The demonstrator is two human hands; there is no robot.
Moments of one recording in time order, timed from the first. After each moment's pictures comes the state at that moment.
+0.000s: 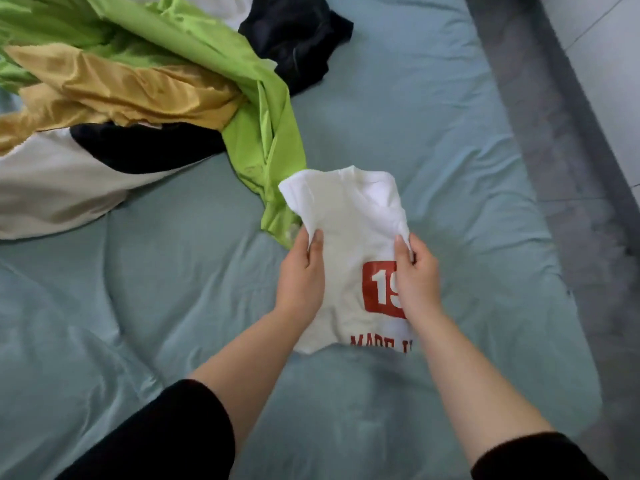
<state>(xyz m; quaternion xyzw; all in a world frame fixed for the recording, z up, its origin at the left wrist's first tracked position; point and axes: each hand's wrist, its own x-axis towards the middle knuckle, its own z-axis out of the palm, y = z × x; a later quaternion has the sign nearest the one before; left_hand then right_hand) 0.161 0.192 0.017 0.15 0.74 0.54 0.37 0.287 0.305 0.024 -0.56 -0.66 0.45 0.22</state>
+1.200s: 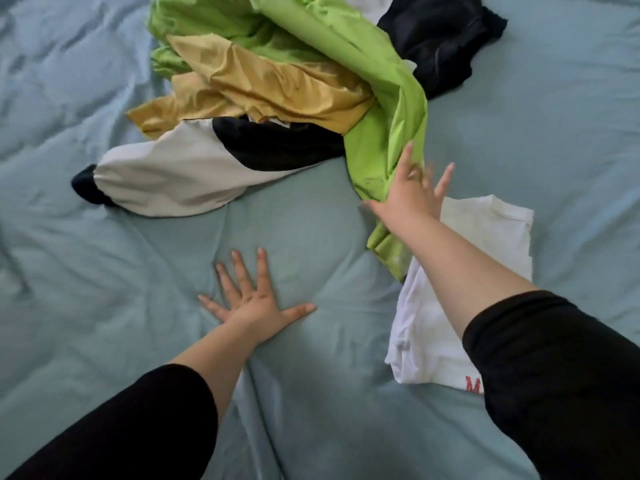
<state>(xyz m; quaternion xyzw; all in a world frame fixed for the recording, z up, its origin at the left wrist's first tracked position) 0.025 0.035 -0.057 0.10 0.93 0.03 0.35 0.037 0.307 -0.013 -0.38 -0.92 0.05 -0.12</state>
